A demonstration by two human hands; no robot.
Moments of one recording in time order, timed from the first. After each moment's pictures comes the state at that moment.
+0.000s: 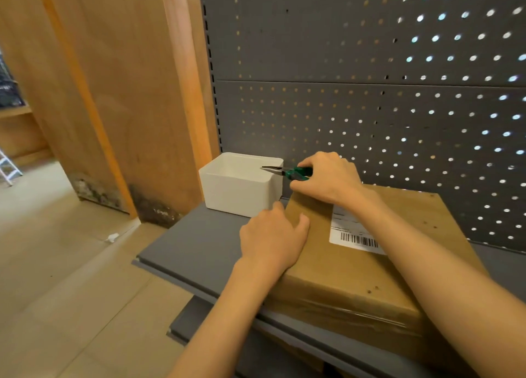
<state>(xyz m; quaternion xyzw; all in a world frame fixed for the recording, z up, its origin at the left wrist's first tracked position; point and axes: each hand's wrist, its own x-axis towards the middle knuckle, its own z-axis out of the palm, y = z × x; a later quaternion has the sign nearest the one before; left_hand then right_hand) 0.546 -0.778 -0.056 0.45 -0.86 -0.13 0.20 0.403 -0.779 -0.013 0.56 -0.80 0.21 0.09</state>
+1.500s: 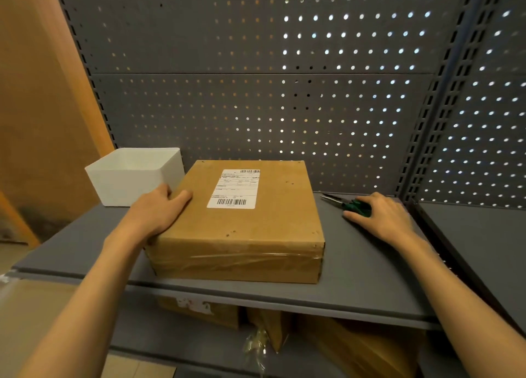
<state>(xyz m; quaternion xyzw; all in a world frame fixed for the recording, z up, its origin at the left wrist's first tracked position) 0.544 -0.790 -0.055 0.44 -0.86 -0.22 0.14 0.258 -0.511 -0.114 0.31 -0.94 0.14 0.09</state>
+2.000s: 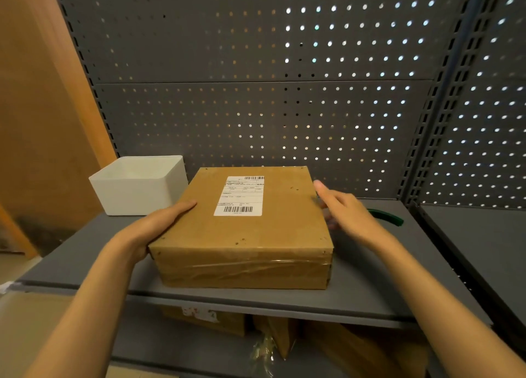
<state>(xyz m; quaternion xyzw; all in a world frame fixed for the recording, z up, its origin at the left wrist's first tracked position) 0.557 -0.795 -0.053 0.42 -0.71 -0.56 0.07 0.341 -0.551 -0.070 0.33 -0.82 0.44 -0.13</state>
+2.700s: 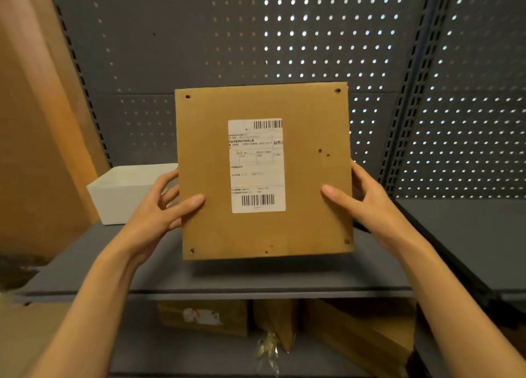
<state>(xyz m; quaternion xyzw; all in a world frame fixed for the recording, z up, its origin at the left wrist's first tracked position) 0.587 -0.787 -0.044 0.15 -0.70 -0.65 0.26 0.407 -0.510 -0.032 0.38 -0.68 0.62 -0.07</state>
